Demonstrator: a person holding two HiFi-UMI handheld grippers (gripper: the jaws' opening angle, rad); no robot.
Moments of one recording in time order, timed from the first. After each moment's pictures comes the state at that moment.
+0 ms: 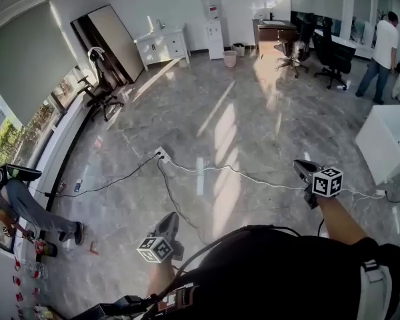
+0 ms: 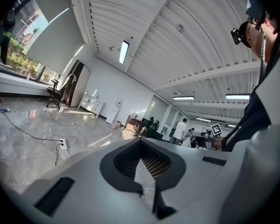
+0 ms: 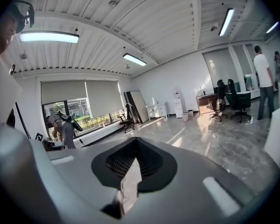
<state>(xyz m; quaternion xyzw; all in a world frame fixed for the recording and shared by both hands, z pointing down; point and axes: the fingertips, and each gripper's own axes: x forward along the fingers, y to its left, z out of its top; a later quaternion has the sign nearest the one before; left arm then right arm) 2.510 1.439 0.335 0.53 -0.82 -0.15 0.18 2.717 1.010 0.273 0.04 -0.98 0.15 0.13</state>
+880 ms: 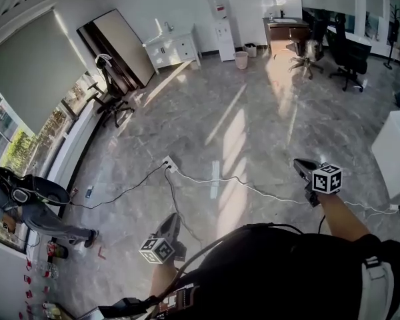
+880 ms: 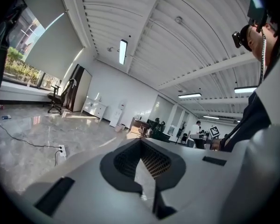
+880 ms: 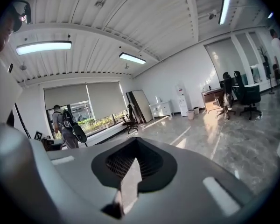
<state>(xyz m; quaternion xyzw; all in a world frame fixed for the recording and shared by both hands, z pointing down) 2.471 1.290 0.313 0.49 -0.84 -0.14 0.17 2.644 0.843 0.292 0.00 -0.98 0.17 0.13</state>
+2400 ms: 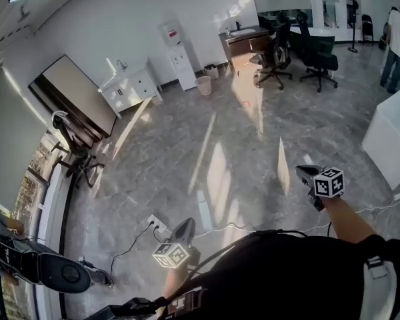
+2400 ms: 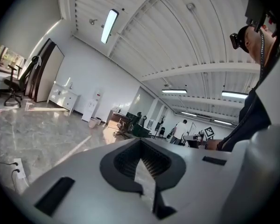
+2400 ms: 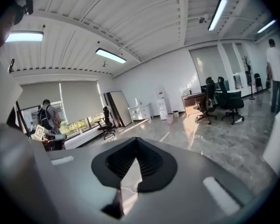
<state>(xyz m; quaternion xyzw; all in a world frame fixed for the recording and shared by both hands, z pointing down) 2.190 0.934 0.315 0.64 -0.74 -0.12 0.20 2.448 0.590 0.300 0.12 -0.97 0.18 0.14</state>
